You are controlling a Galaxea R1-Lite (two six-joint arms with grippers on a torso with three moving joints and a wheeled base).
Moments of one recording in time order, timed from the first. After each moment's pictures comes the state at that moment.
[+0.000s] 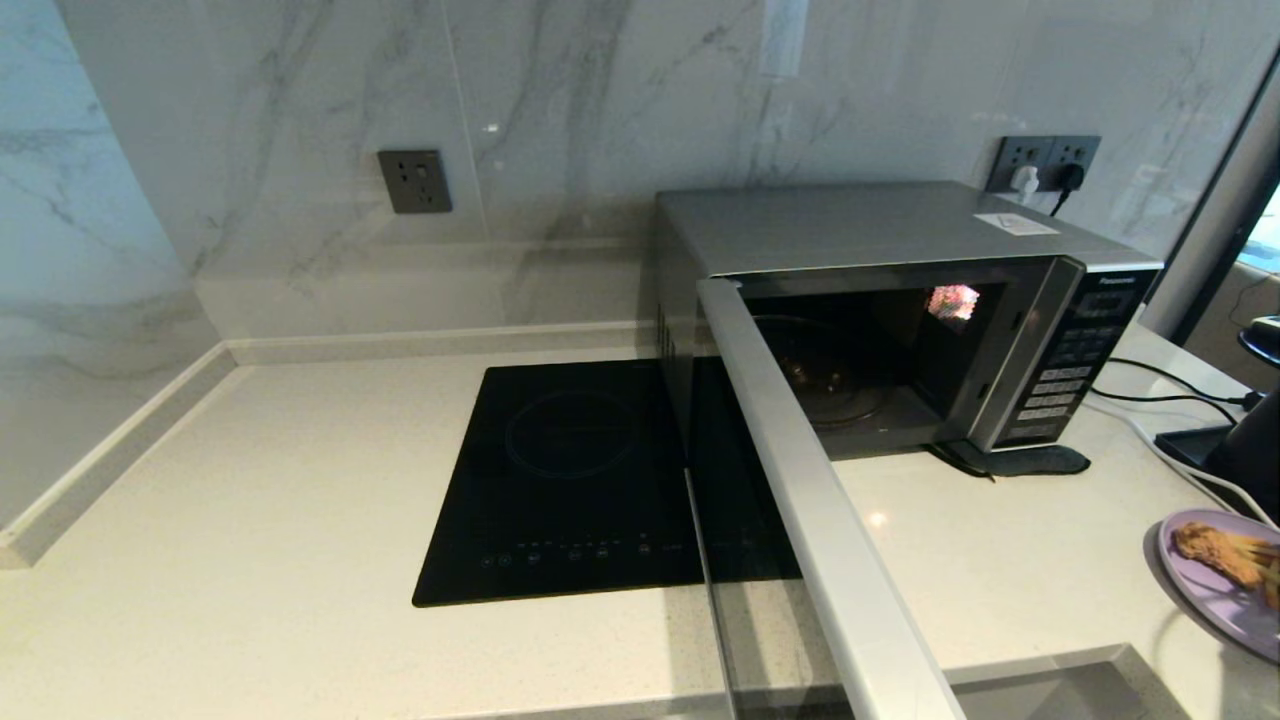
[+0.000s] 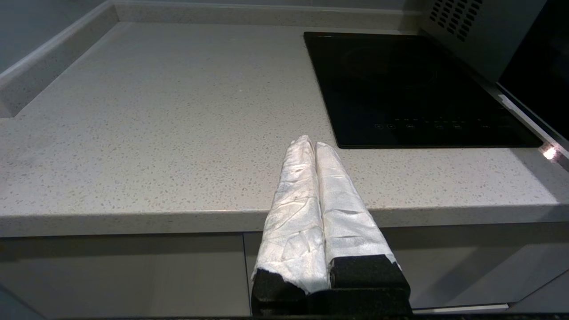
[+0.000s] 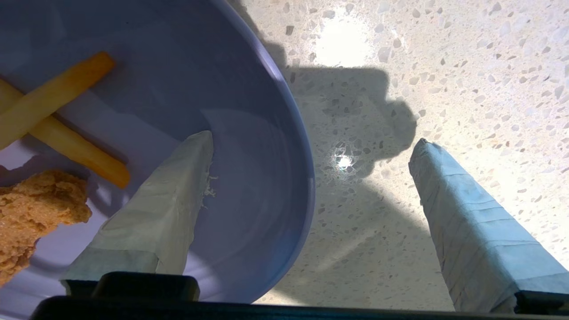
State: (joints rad) left arm 0.00 0.00 0.00 -0.01 0.02 -0.07; right arm -0.82 2.18 -1.44 0.75 -0.10 0.87
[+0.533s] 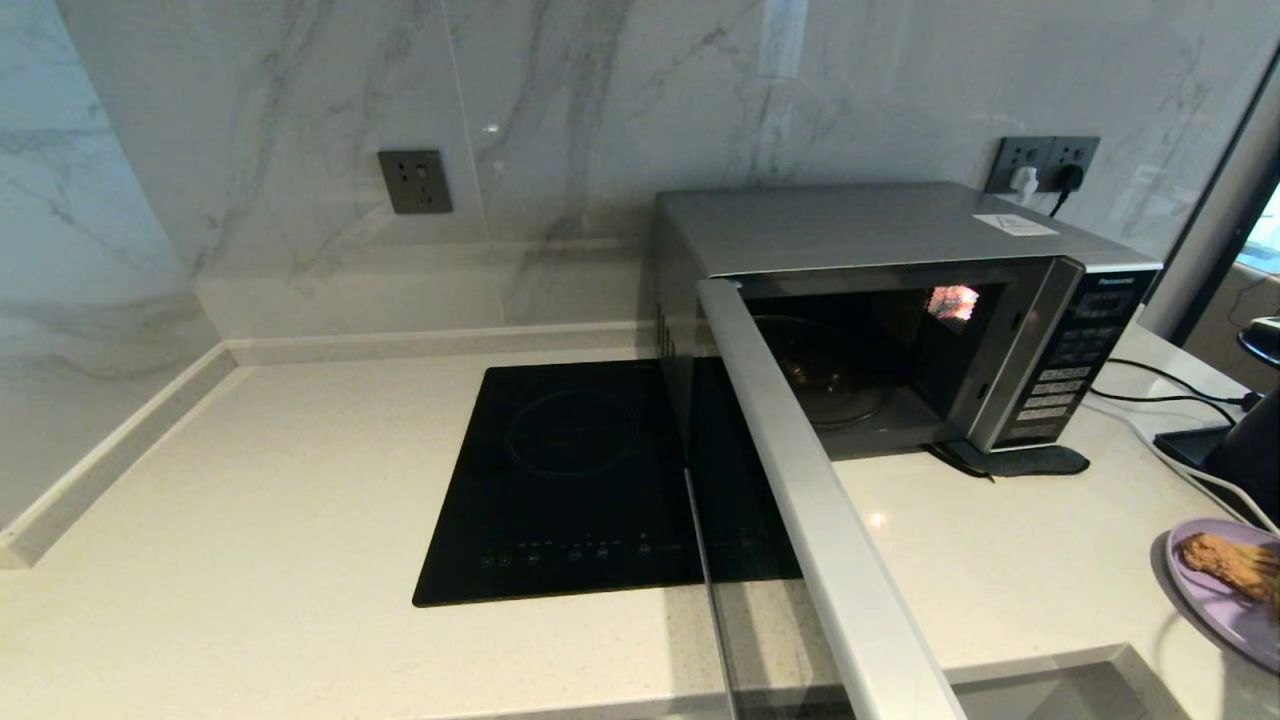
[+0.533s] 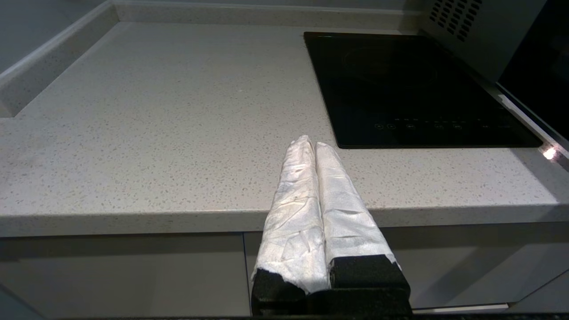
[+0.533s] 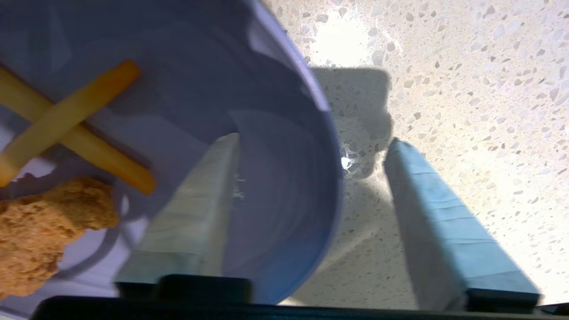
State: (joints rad) left arm 0.00 0.00 0.00 -0.01 0.02 -0.07; right arm -0.82 2.19 -1.44 0.75 -0.10 0.87
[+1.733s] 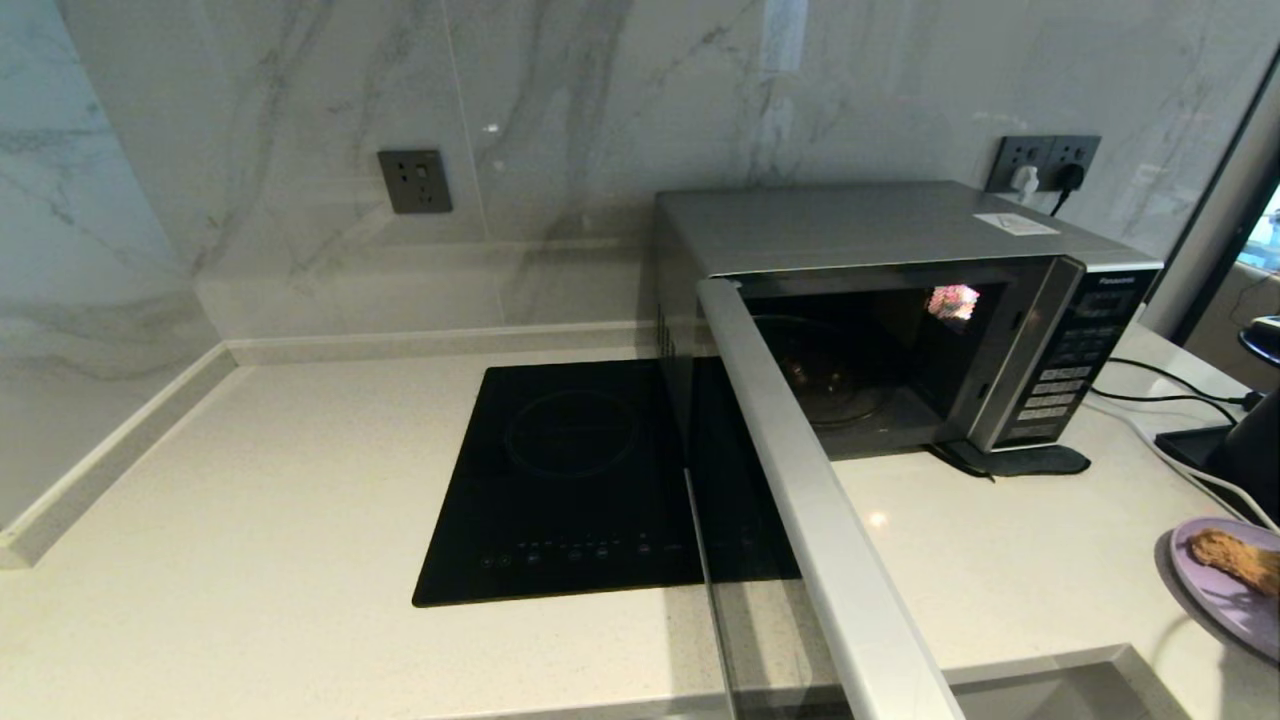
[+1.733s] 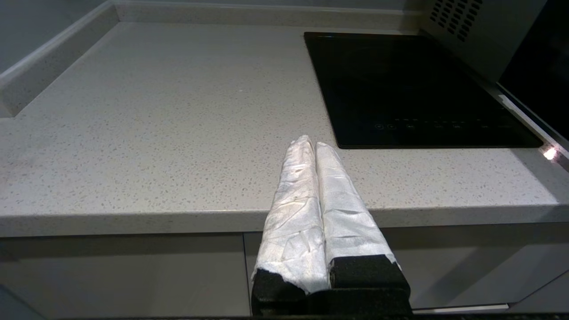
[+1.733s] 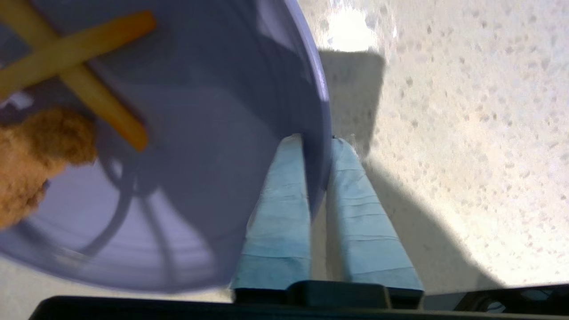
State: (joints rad) left arm 0.00 0.00 0.00 -0.01 0.02 -0.07; right arm -0.82 2.11 -1.39 0.75 -0.06 0.86
